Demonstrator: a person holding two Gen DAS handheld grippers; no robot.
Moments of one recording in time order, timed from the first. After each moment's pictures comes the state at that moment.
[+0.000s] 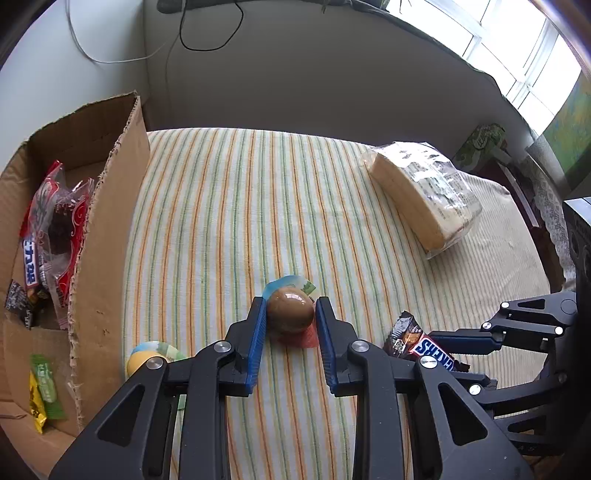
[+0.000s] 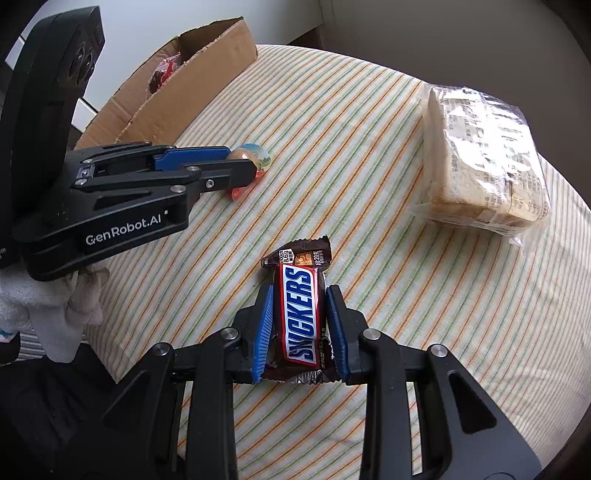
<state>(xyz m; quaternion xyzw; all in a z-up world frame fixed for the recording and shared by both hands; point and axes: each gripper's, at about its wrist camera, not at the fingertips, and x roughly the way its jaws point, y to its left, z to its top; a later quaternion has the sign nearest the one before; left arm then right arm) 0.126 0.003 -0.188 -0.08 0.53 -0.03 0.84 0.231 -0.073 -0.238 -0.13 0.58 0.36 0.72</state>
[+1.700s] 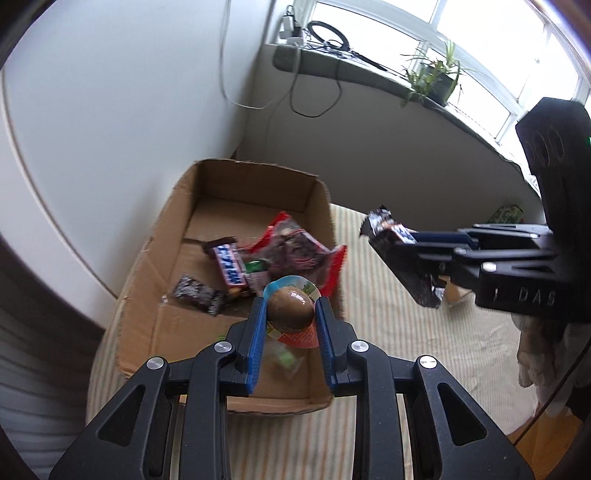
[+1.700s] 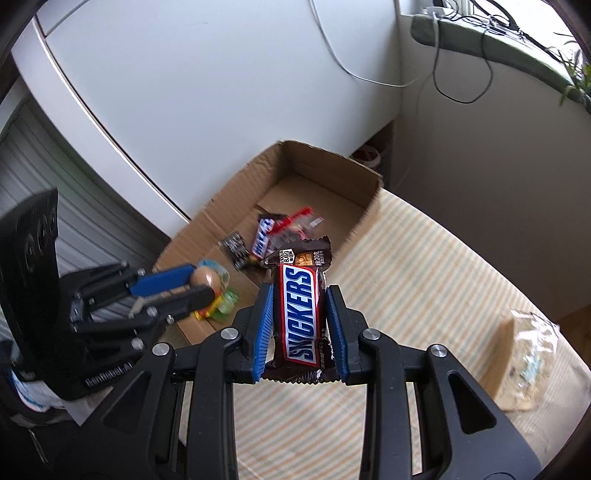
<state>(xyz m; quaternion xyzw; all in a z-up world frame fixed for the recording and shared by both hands) 0.055 0.128 -0.099 -0.13 0.45 0.06 0.88 0.245 0.079 -0.119 -0.11 0.49 0.45 0.74</state>
